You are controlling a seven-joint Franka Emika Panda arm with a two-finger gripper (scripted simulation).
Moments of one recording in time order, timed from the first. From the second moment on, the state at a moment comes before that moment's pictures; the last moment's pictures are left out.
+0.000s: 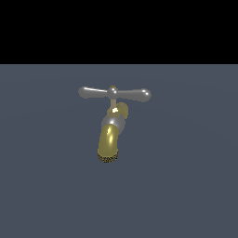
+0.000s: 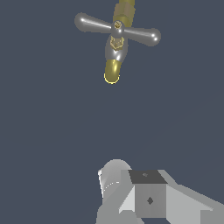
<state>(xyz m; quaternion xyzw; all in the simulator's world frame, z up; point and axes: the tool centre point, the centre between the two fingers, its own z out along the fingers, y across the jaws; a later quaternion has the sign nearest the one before) -0.262 0.003 0.469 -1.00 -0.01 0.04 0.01</state>
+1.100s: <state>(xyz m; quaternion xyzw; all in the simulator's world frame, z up) -0.251 -0.006 0.464 -1.00 0.02 0.05 0.00</state>
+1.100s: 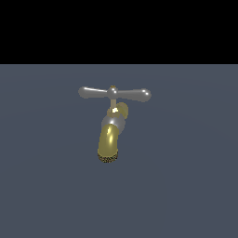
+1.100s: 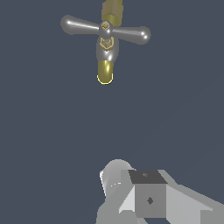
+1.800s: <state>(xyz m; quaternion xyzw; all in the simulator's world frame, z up) -0.193 0.010 0.444 -0.99 0.13 0.06 0.04</state>
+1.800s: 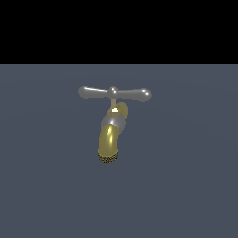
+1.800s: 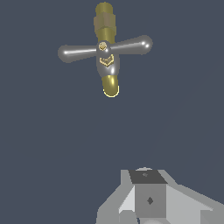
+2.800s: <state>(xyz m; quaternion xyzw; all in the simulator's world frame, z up) -0.082 0.048 0.372 -0.92 0.38 0.09 0.07</state>
